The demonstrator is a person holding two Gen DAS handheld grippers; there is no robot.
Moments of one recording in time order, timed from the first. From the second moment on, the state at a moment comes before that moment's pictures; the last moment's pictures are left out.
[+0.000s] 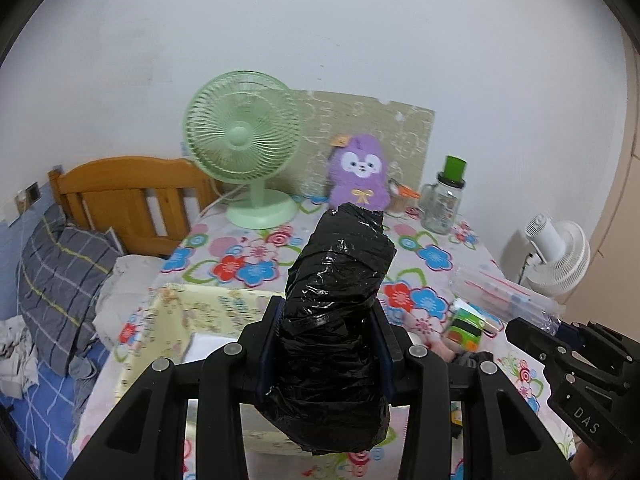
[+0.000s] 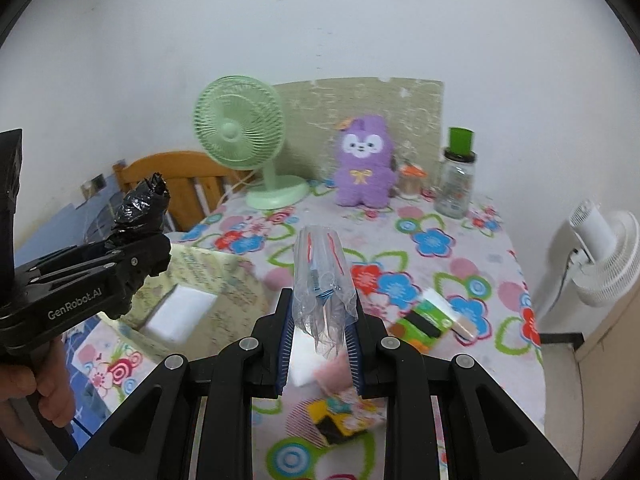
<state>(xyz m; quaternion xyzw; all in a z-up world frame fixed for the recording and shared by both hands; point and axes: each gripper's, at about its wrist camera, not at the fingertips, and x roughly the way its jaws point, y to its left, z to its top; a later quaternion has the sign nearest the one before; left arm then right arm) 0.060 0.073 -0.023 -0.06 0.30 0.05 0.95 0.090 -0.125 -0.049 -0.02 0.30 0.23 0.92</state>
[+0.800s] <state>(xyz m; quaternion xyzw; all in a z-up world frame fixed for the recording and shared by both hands) 0.037 0.153 -0.033 -0.11 0.30 0.11 0.94 0.084 -0.009 -0.045 -0.07 0.30 0.32 0.90</state>
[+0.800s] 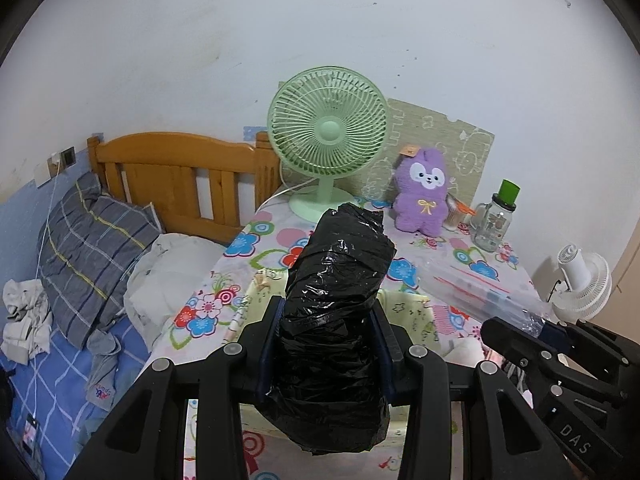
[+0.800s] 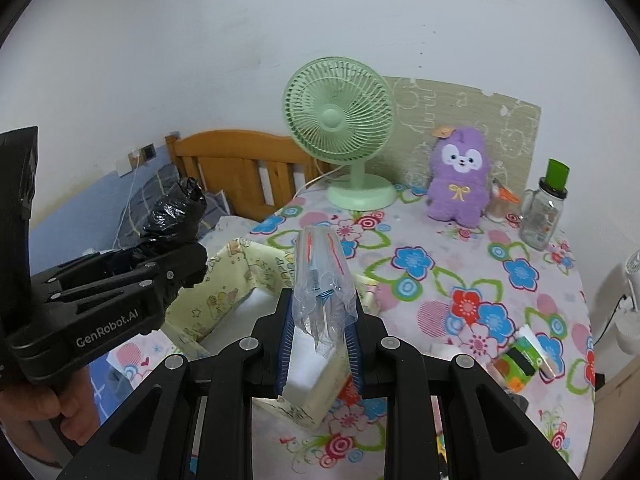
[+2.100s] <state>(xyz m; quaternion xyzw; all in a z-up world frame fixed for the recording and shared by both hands) 0.044 0.186 -0.052 -0.13 0.32 0.12 0.93 0.100 0.029 -0.070 -0.08 0.34 0.32 0.88</state>
